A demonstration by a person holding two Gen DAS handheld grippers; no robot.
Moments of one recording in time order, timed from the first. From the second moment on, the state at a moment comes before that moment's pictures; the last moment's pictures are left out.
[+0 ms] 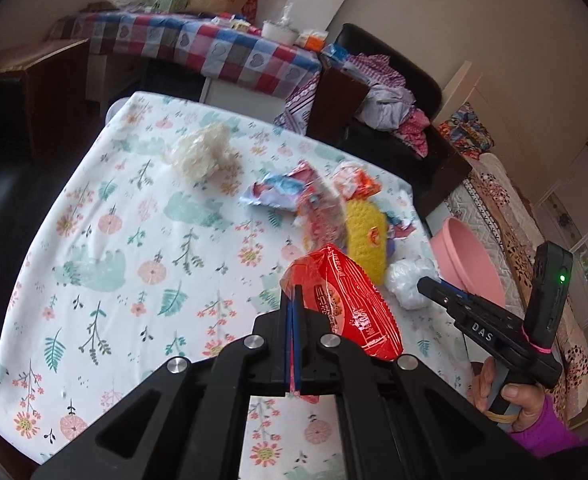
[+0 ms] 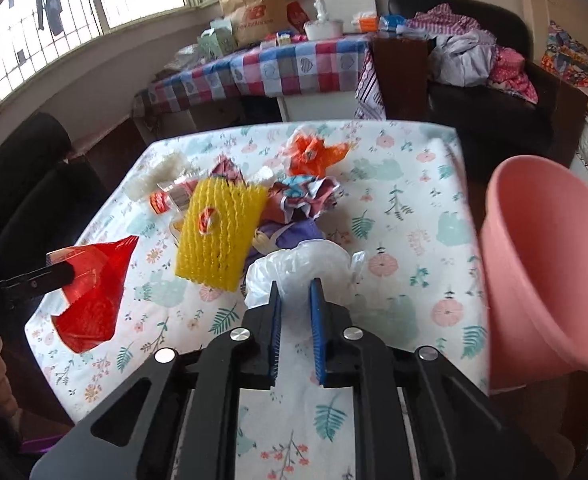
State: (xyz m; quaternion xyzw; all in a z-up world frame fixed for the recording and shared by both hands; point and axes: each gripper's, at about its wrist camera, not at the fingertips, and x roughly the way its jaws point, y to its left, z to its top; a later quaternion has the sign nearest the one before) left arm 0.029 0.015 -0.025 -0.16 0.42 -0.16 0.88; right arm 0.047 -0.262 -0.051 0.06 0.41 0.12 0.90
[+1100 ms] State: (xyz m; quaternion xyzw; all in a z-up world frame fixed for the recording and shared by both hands) left arm 0.066 -0.217 0.050 -0.04 0.33 -0.33 0.88; right arm -0.005 -0.420 -0.005 0.13 0.29 -0.05 0.95
